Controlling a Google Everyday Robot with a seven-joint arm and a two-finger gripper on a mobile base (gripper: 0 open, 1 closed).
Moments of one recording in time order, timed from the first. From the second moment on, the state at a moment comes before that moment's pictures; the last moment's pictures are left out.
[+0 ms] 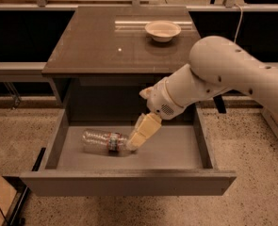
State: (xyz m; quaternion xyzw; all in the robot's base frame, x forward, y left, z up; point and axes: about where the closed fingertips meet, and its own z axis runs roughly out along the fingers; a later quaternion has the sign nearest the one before) arm 0.507 -0.004 0.802 -0.59 0.73 0.23 0.27
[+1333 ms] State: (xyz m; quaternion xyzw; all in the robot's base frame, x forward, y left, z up) arm 0.562 0.143 0.676 -0.59 0.70 0.31 0.26
